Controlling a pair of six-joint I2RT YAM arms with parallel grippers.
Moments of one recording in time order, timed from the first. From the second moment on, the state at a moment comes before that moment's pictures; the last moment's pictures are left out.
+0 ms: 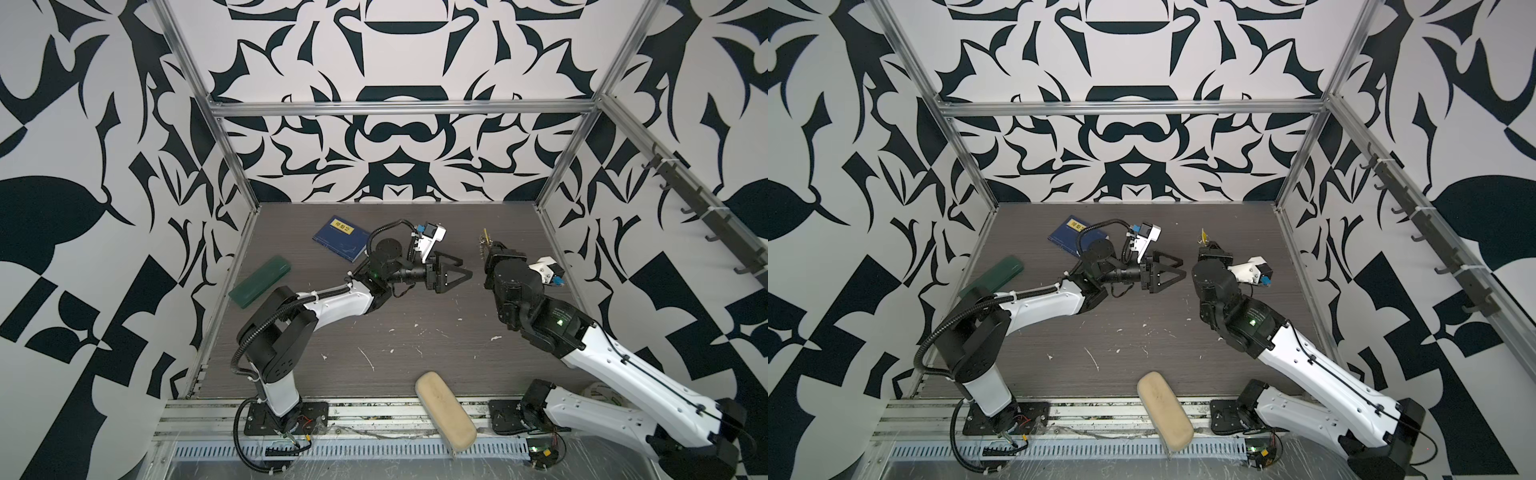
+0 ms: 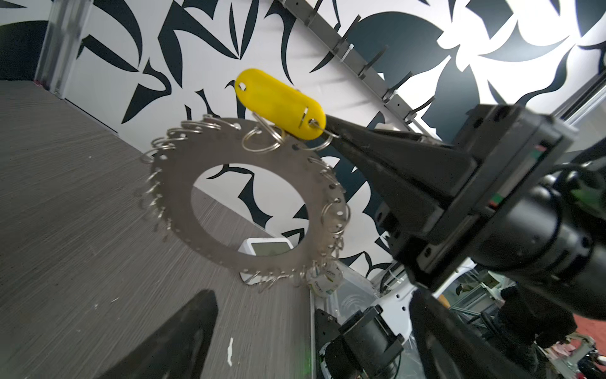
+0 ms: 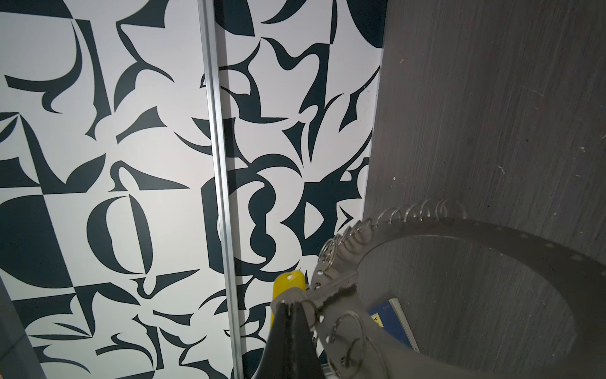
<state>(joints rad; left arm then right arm) -0.82 1.75 1.07 0.83 0.79 -0.76 0.80 0.94 0.97 -0.34 0.89 1.81</state>
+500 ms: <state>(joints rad) -0.81 1.75 1.07 1.00 0.80 -0.87 0.75 1.07 1.01 -0.24 0.75 1.84</state>
